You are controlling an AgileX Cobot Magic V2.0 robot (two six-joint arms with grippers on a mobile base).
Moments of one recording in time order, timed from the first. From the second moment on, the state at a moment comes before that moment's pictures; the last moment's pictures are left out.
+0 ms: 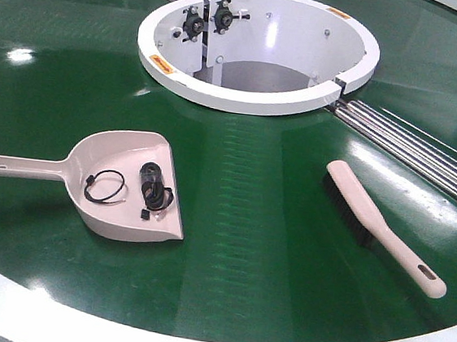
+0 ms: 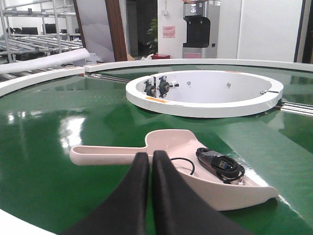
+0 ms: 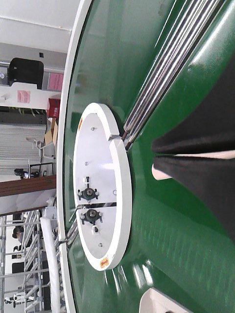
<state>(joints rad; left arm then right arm) -0.13 -0.01 0.03 -0.05 0.06 0.11 0.07 0.18 -0.23 0.15 0.17 -0.18</state>
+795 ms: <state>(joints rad) -0.13 -0.01 0.03 -0.05 0.09 0.08 0.07 0.18 -0.23 0.15 0.17 -0.18</state>
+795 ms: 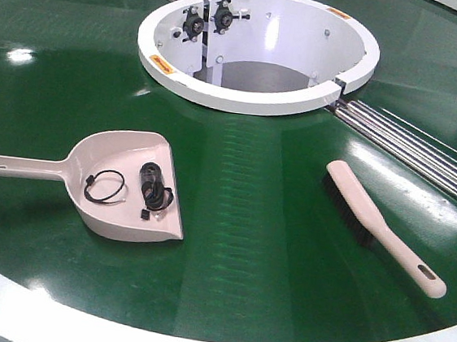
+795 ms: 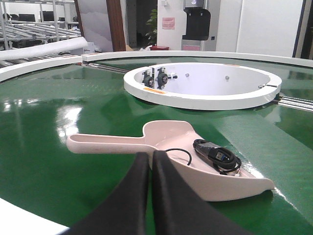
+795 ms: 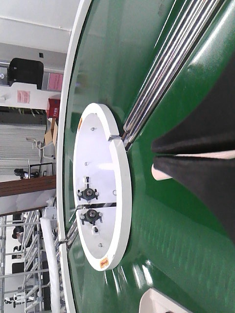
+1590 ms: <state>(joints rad) -0.13 -0.01 0.03 -0.05 0.09 0.08 0.07 -0.01 0.03 -0.07 0.05 -0.07</state>
